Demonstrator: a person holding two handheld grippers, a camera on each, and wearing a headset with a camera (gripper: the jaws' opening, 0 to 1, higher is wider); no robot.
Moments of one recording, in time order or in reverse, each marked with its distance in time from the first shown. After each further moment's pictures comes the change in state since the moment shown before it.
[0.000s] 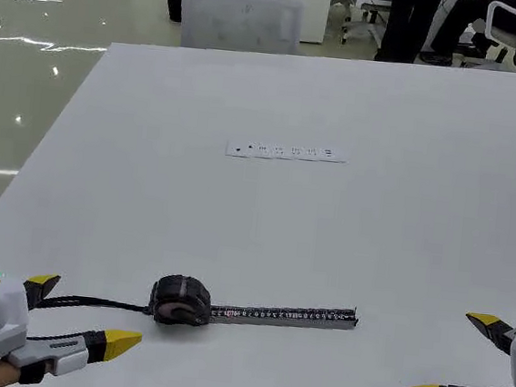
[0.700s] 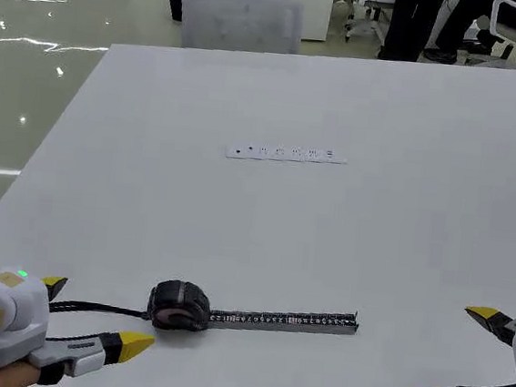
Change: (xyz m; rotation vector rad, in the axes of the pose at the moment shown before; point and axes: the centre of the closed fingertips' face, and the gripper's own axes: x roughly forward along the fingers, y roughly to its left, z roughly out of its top) left arm 0.020 -0.019 0.016 0.026 0.059 0.045; right arm 0.001 -0.006 0.015 -0.110 0.056 0.081
